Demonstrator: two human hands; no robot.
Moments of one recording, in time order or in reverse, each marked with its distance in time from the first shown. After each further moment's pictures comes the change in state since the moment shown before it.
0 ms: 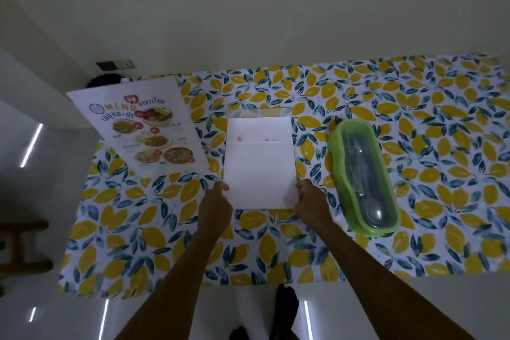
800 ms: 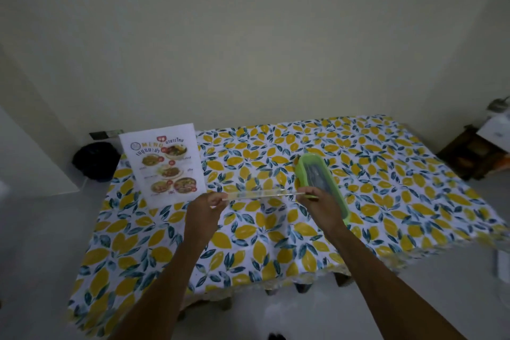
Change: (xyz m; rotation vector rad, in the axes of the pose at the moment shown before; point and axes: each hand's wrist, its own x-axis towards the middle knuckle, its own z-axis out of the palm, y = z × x) left_hand -0.101 0.019 -0.114 -0.369 0.160 0.455; right_hand -0.162 -0.044 -0.097 0.407 0.262 -0.185
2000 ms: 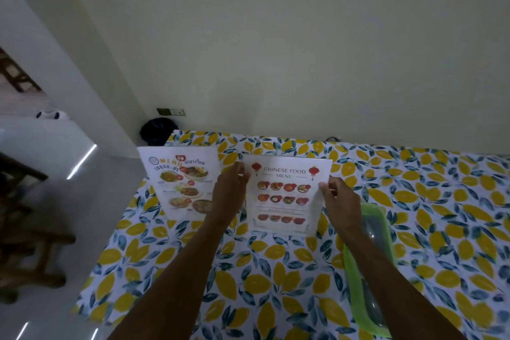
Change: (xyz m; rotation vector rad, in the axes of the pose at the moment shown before) left_hand 0.193 0.019 0.039 0.214 0.189 -0.221; right_hand 0.235 -0.023 0.048 -0.328 0.025 -0.249
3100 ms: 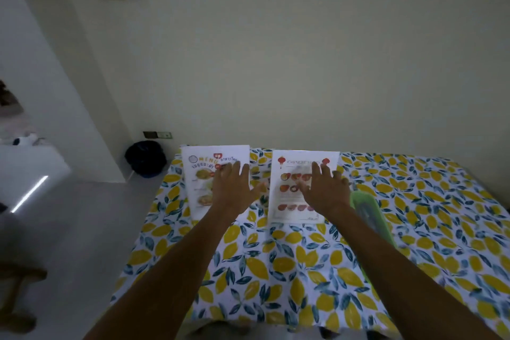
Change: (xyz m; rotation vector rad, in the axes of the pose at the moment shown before) left_hand -0.055 -0.044 -0.119 0.689 -0.062 0.366; right_hand -0.107 -0.145 0.001 -0.801 -0.161 -0.071
